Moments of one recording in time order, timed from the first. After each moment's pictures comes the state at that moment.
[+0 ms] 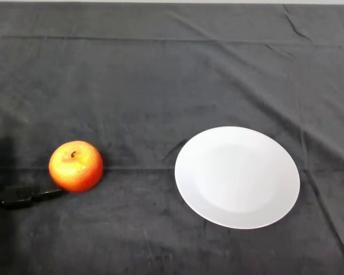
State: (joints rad) left arm -0.45 0.39 0.24 1.10 -0.11 -0.58 -0.16; right arm -0.39 -0.75 0.04 1.14 -0.30 -0.16 -0.15
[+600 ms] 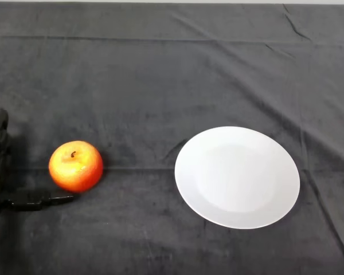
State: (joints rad) left arm -0.47 0.38 0.17 1.10 -0.08 -0.59 -0.20; right arm -0.39 -0.75 0.04 1.14 -0.30 -0.16 -0.15
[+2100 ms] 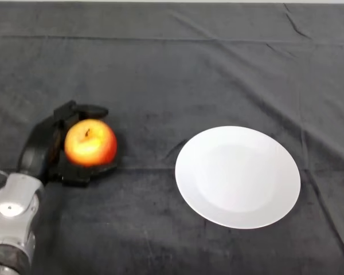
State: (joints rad) left arm -0.62 0.31 0.04 1.10 -0.02 -0.69 -0.19; right arm -0.39 -0.75 0.04 1.14 -0.30 -0.16 -0.15
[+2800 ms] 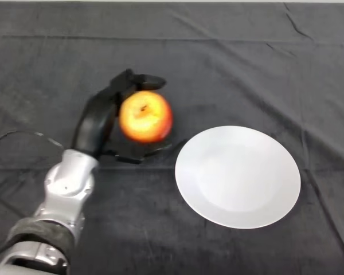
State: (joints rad) left arm -0.70 0.15 -0.16 1.11 0.04 -0.86 -0.07; right arm -0.39 -0.75 0.04 1.14 -0.30 -0.16 -0.15
